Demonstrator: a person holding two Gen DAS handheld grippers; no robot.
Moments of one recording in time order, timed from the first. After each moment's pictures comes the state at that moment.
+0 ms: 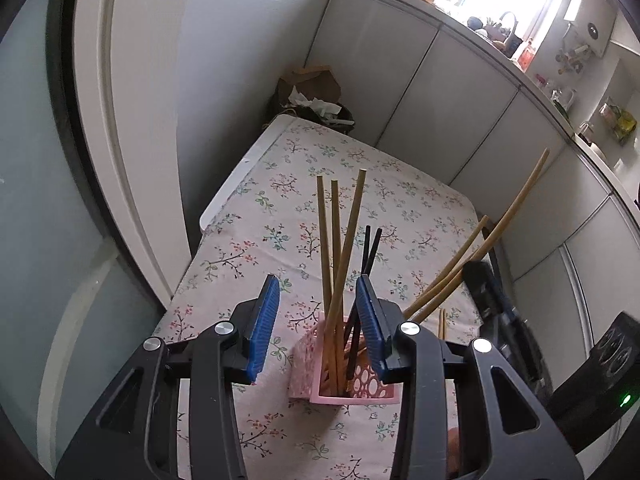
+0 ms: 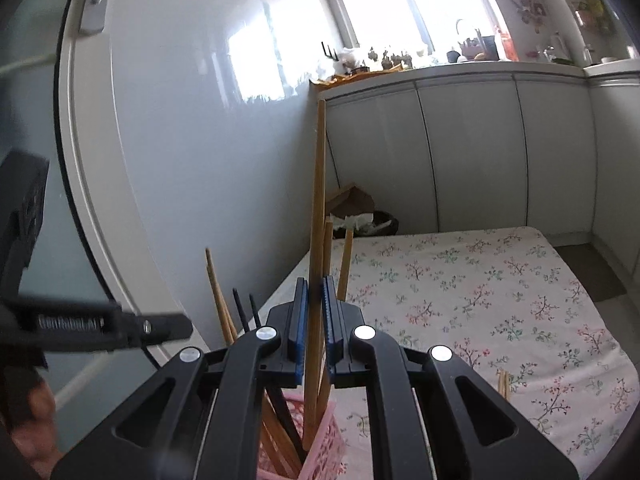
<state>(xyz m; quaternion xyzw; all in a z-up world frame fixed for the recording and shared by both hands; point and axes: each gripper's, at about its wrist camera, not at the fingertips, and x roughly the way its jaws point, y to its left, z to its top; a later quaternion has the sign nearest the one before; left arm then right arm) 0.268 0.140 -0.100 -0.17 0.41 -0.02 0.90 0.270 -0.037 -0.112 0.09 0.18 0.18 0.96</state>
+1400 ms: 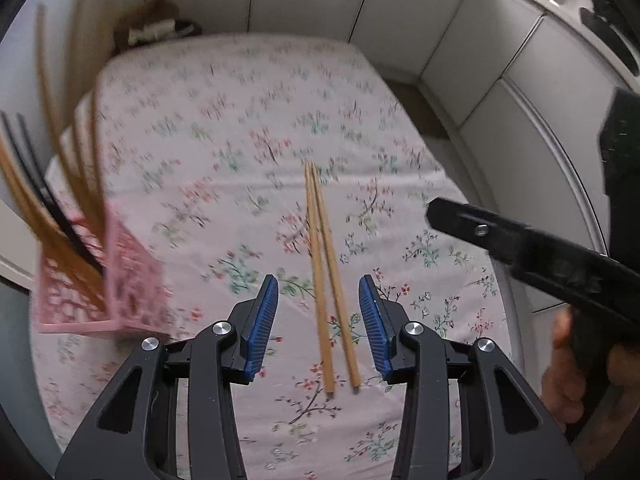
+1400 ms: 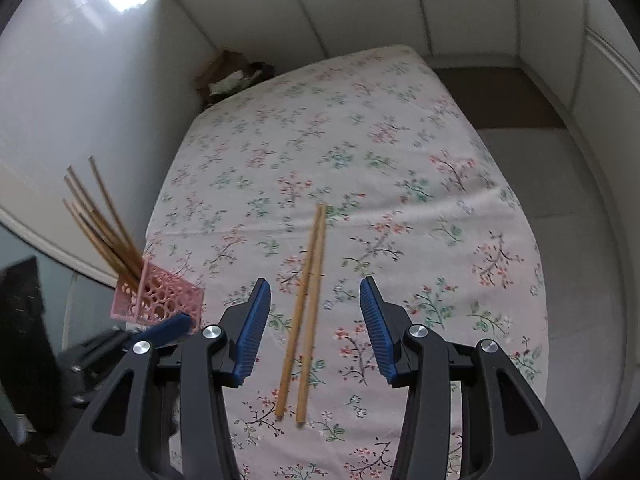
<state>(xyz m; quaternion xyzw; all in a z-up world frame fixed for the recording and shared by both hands) 0.279 -0.065 -0.184 -0.02 0.54 -0.18 0.82 0.275 -0.236 -0.149 0.19 0.50 0.08 0.84</state>
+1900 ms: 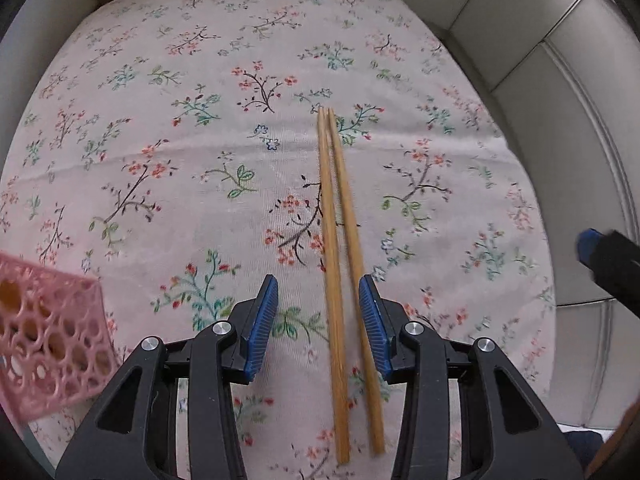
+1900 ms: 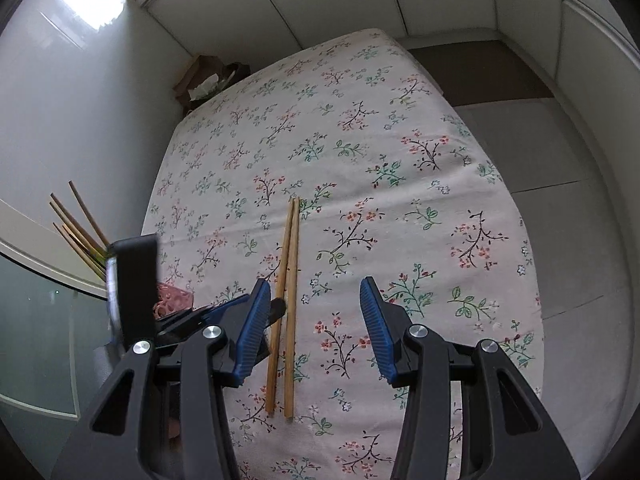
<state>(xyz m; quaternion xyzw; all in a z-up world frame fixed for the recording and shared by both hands) 0.331 -0.098 -0.267 0.02 0.60 -0.16 0.78 0.275 -0.256 -0.158 0.22 0.51 0.07 0.83</state>
